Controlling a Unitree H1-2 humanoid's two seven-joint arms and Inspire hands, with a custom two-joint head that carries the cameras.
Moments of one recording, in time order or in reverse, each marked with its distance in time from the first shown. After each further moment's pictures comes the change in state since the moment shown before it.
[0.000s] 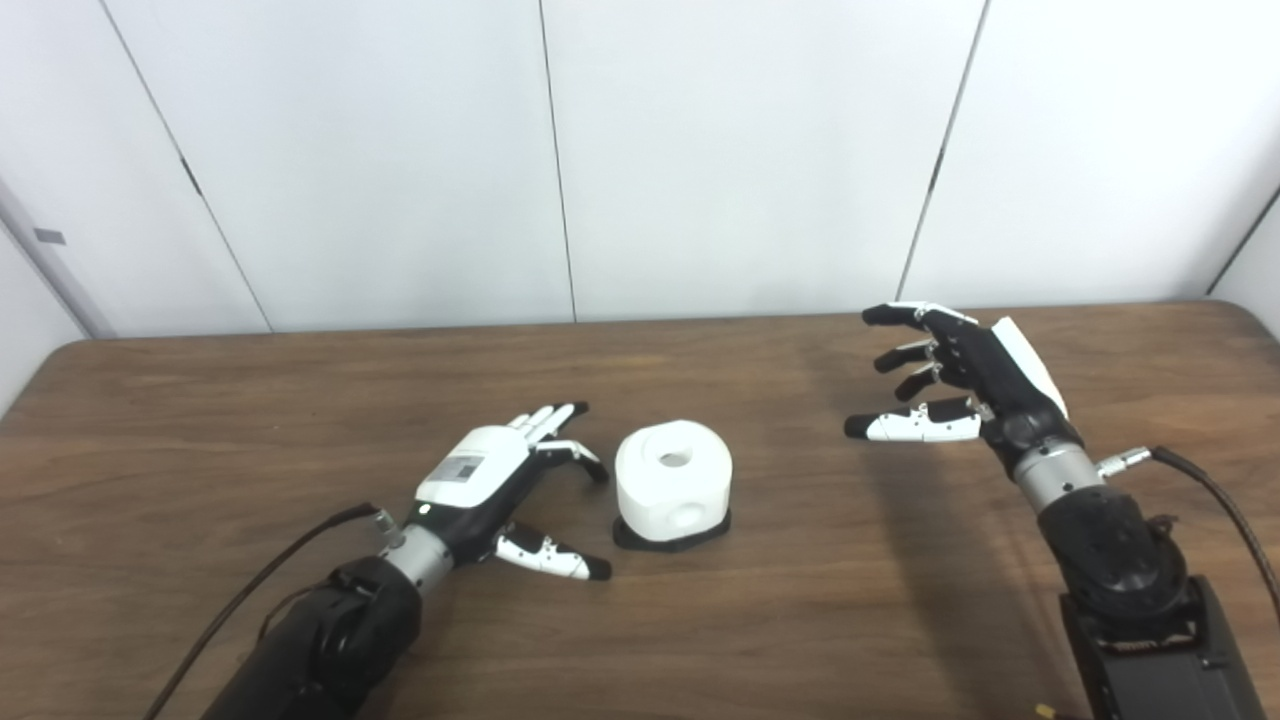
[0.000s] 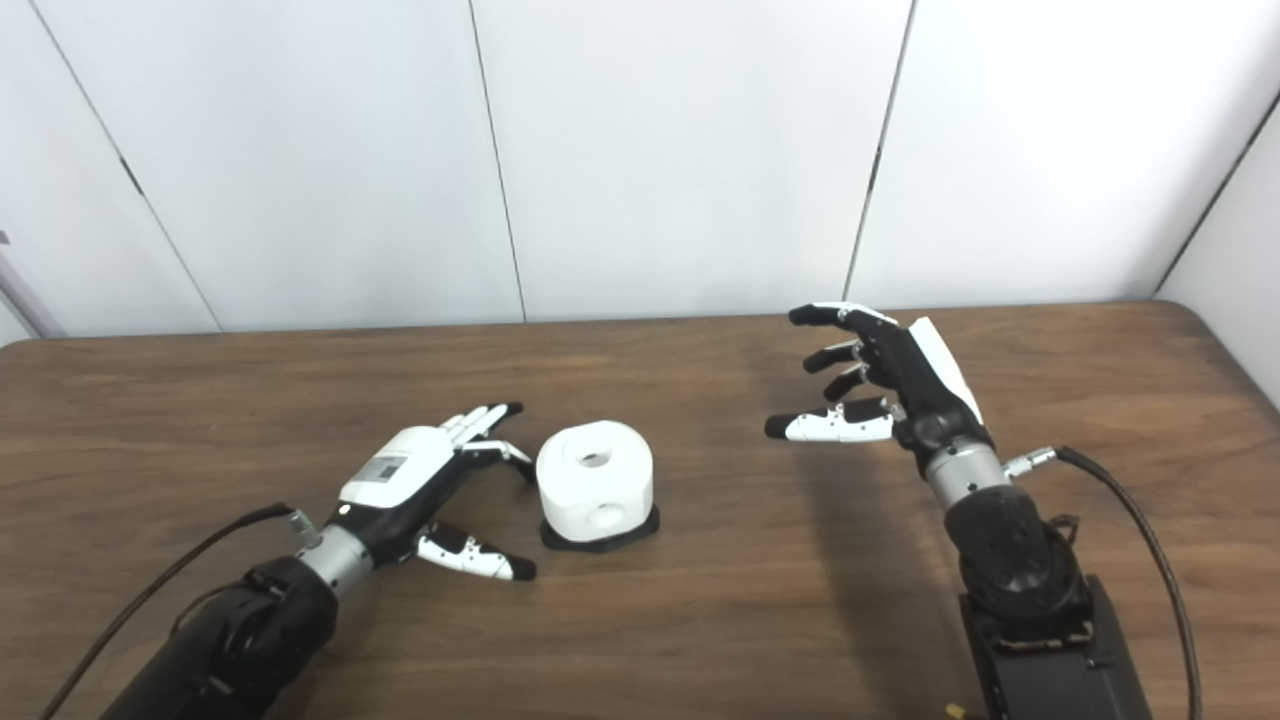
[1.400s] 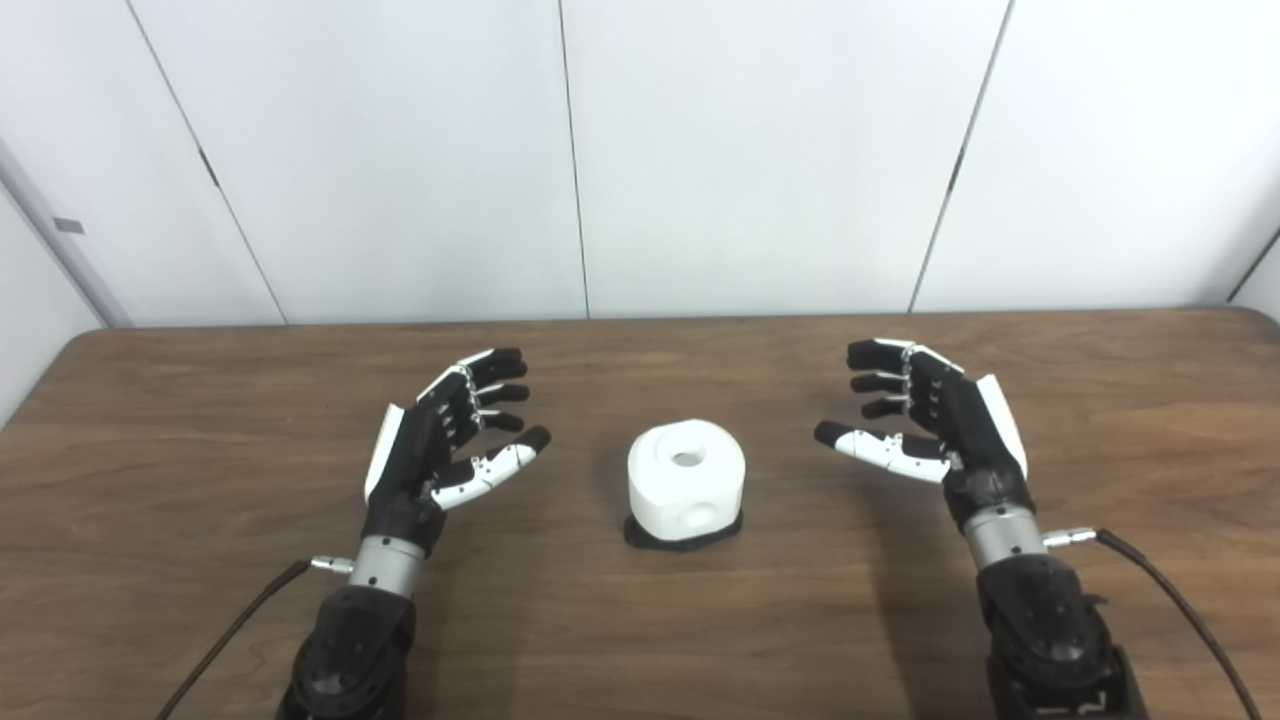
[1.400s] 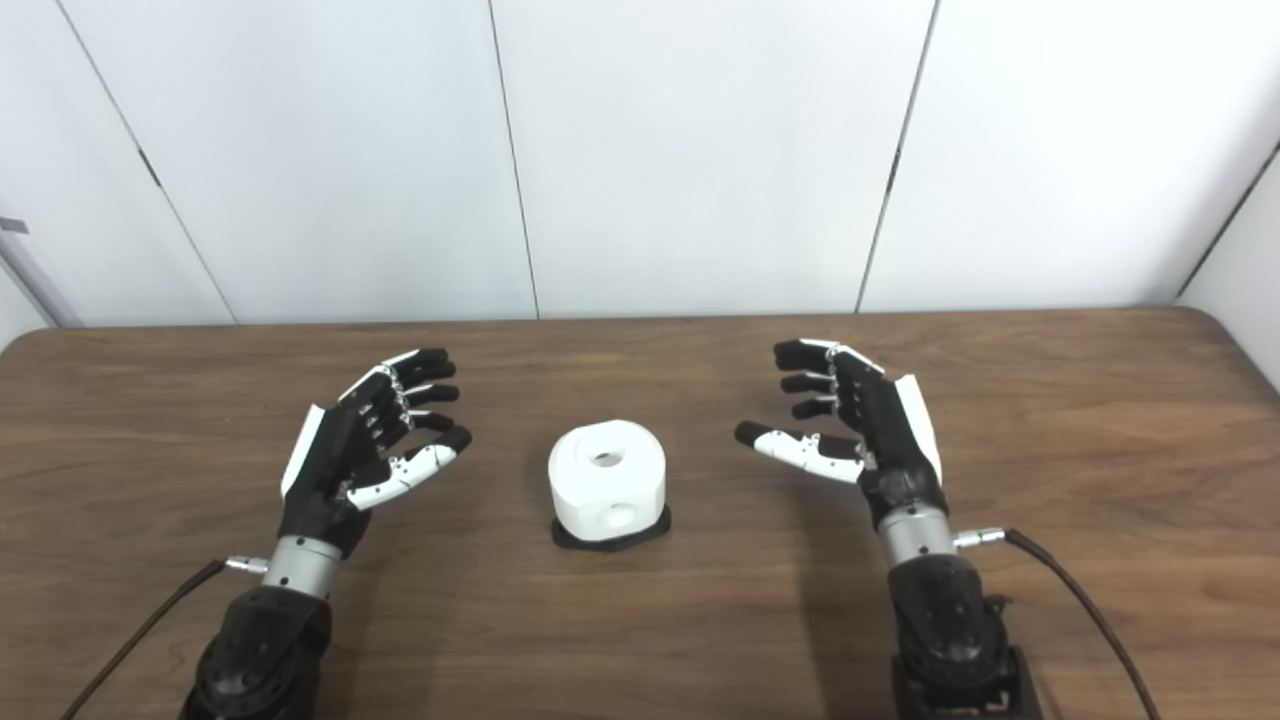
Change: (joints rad) left arm 0.104 -0.282 0.386 -0.077 -0.704 -0.030 -0.010; right arm 0.096 0.184 -0.035 0.057 0.069 -0.135 -0.167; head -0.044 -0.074
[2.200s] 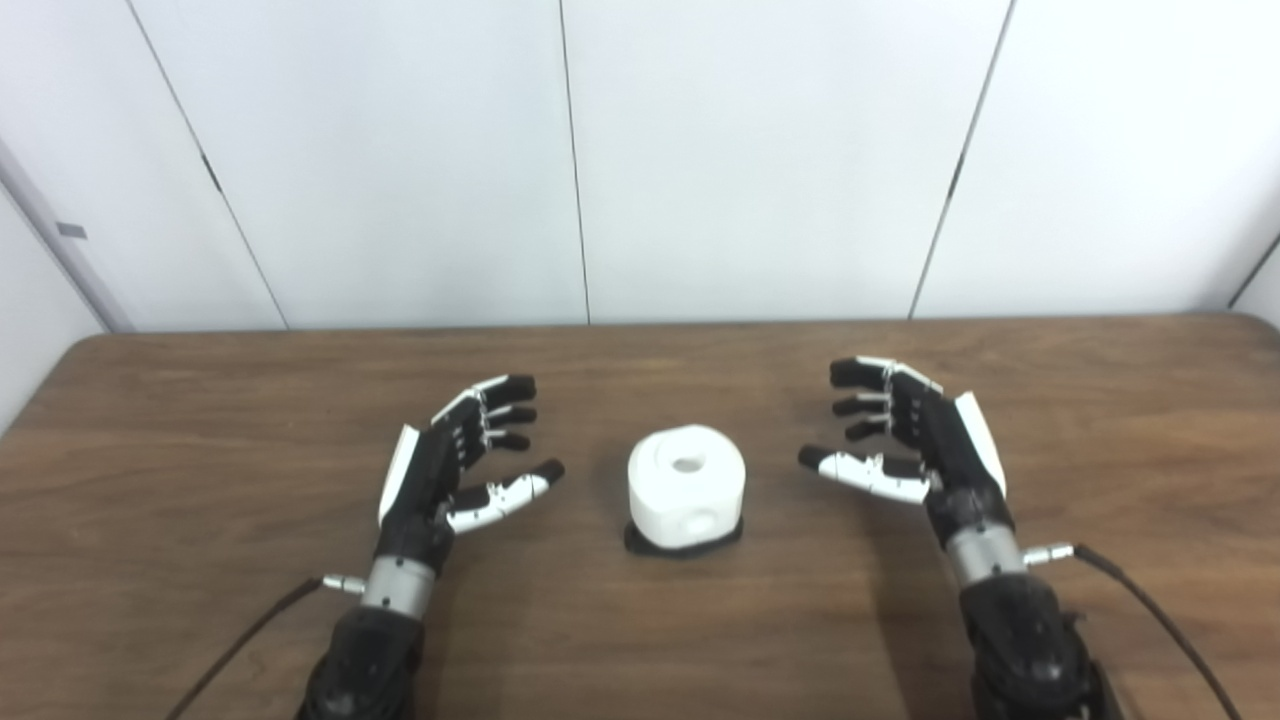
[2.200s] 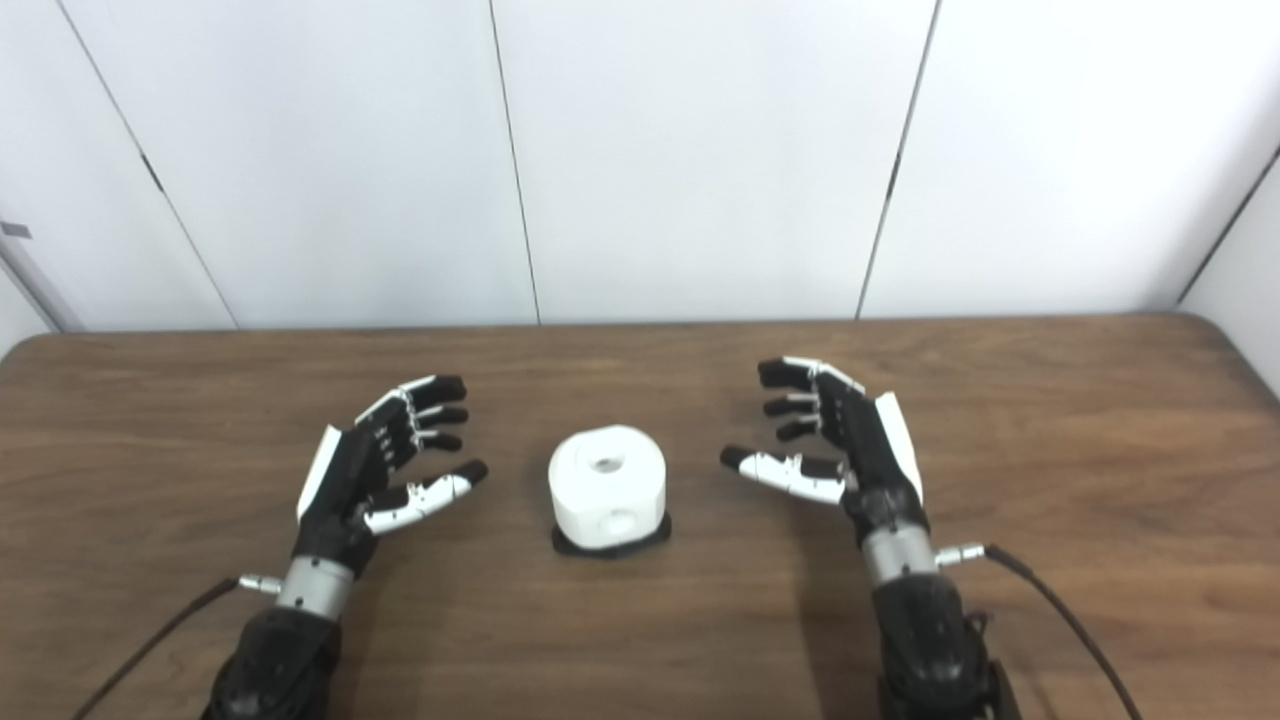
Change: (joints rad) left arm 0.003 -0.012 -0.009 0.074 0.060 -0.072 0.007; right arm 0.004 -0.002 0.036 0.084 -0.014 -0.097 -0.027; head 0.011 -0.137
